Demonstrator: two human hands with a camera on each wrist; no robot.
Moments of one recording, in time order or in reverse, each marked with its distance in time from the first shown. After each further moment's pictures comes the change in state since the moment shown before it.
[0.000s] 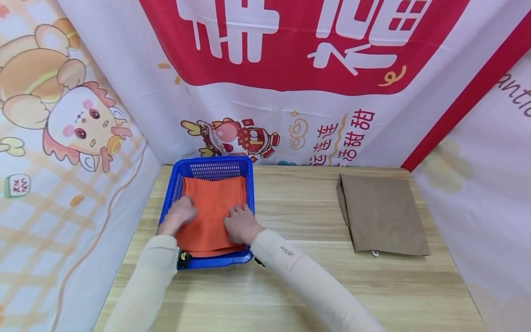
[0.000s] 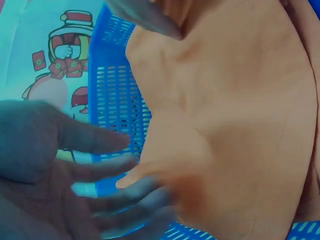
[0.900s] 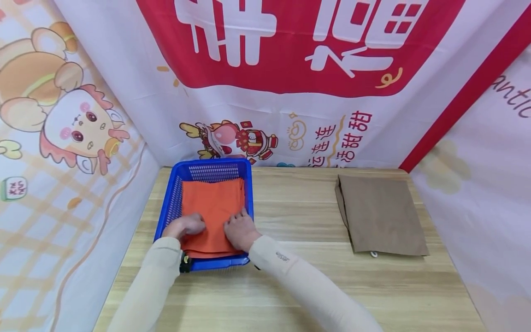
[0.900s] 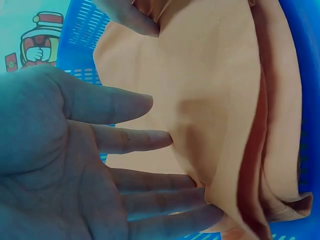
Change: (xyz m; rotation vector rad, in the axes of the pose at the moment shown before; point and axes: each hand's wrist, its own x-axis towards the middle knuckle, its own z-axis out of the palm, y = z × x) left_hand 0.008 -0.006 0.023 -0.007 -0.351 -0.040; right_hand 0.002 -0.010 0.019 -0.192 -0.029 0.002
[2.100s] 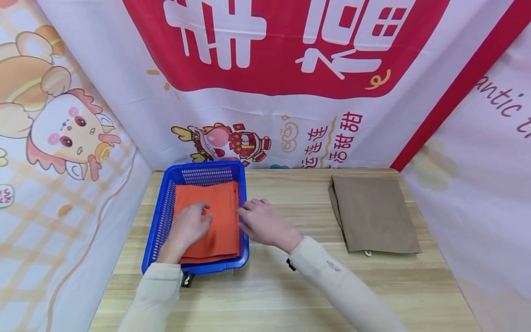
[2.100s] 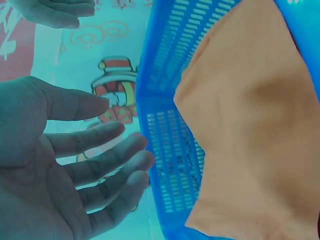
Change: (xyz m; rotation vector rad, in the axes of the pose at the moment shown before) left_hand -0.048 0.054 0.024 0.121 0.548 0.290; right_hand -0.089 0.083 -0.034 0.344 0.468 -0.099
